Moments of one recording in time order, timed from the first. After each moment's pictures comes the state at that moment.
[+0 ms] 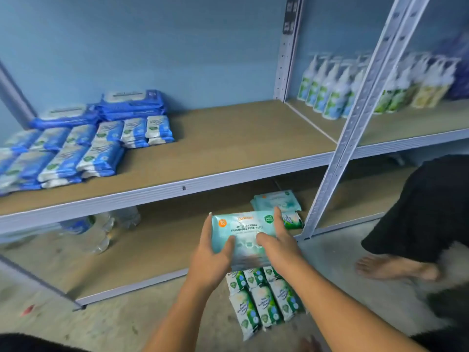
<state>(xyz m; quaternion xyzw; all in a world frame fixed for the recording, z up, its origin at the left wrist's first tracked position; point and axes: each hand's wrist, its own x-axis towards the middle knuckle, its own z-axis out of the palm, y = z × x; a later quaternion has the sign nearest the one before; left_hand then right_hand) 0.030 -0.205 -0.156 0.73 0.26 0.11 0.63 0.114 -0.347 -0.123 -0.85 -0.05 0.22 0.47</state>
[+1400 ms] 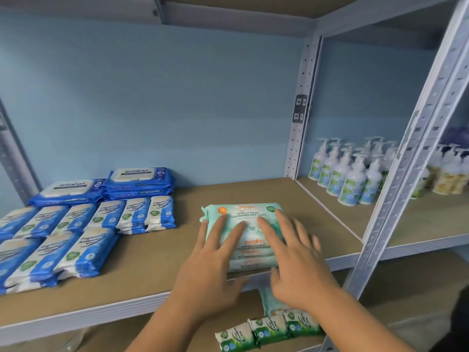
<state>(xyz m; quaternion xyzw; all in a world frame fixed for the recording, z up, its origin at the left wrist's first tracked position) 0.157 -0.124 -0.030 0.97 0.05 0.21 0.14 0.256 -0.303 -0.008 -0.92 -0.37 -0.07 0.09</state>
